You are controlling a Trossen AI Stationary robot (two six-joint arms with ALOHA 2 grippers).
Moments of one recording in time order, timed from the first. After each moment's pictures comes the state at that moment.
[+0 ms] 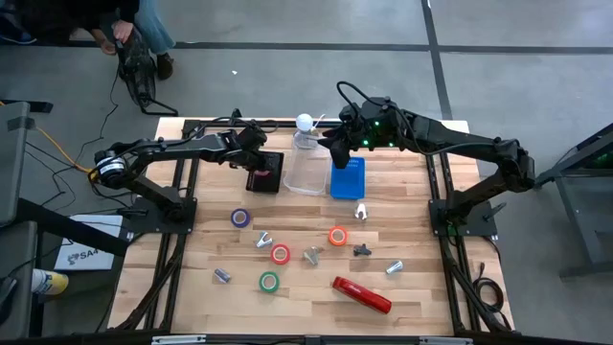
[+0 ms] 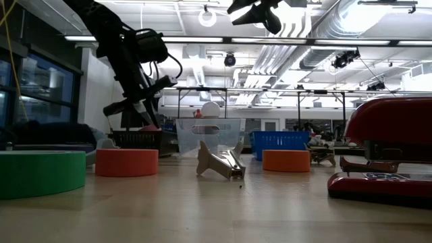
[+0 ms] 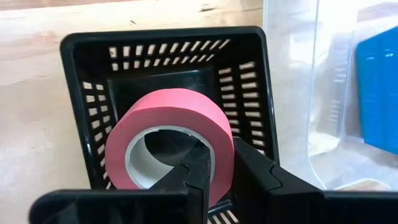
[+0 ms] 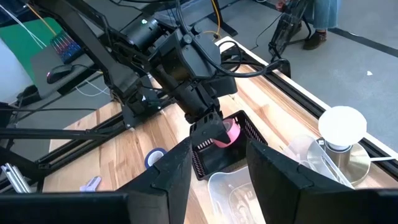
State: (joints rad) left arm 0.52 1.43 0.84 -0.40 0.04 -0.88; right arm -0.29 1.43 1.41 -0.41 -0.03 0.37
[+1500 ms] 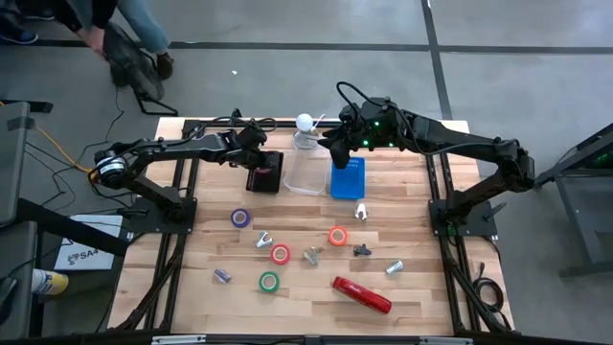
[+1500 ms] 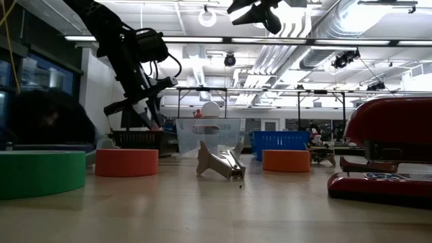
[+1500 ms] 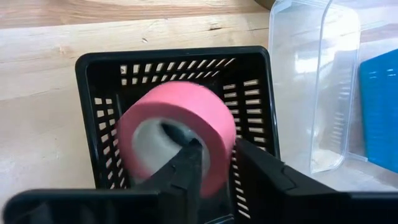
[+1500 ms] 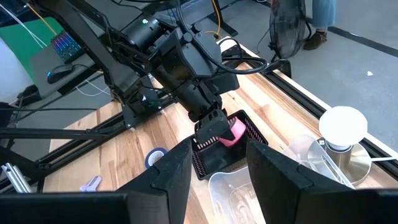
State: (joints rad) left arm 0.52 1.43 0.84 -0.38 -0.01 -0.90; right arm -0.29 1.43 1.41 -0.41 -0.03 0.37
